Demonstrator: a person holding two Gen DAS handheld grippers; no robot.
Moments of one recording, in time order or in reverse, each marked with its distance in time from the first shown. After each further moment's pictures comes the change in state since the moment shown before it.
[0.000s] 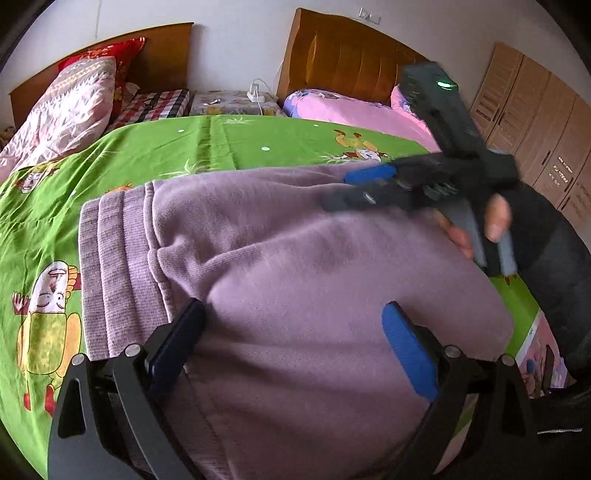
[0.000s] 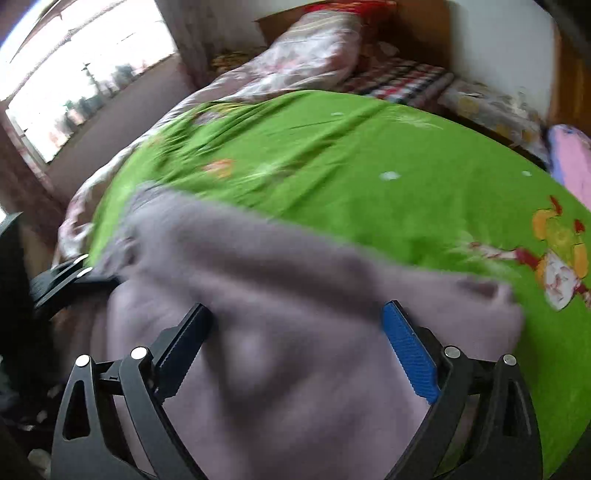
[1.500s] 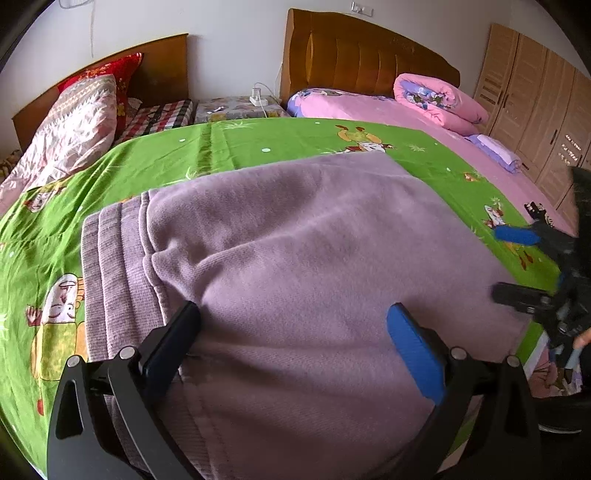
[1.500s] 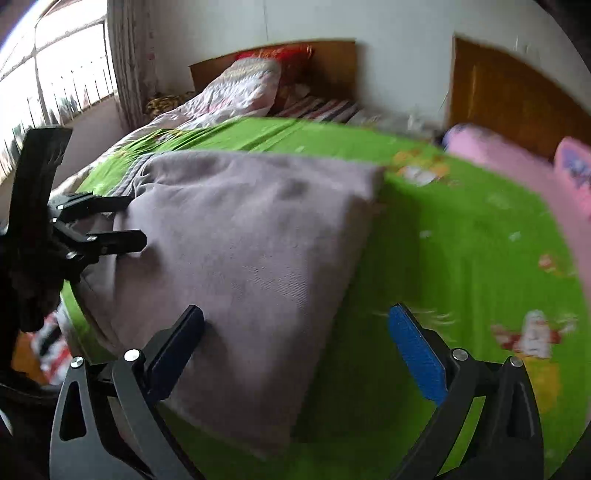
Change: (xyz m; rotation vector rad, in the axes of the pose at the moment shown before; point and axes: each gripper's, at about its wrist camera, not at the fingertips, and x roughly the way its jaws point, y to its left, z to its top) left arm 0.007 -0.017 -0.003 0.070 -0.014 0.095; right arm -0.108 0.058 -0.163 0.078 -0.216 -0.342
